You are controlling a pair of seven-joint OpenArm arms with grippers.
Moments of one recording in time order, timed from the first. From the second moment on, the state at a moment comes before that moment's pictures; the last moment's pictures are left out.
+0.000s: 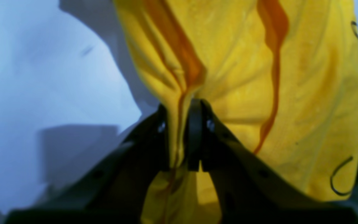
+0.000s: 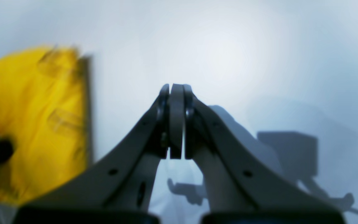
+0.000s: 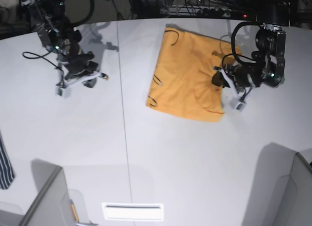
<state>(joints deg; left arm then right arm) 4.0 -26.6 2.3 84.6 -44.4 -23.8 62.5 -17.6 27.2 -15.3 111.2 49.3 -33.0 -32.3</state>
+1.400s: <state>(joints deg) -28.3 -22.6 54.7 83.8 -22.1 -30.2 64.9 -26.3 18.7 -4.5 113.1 49.1 -32.7 -32.2</state>
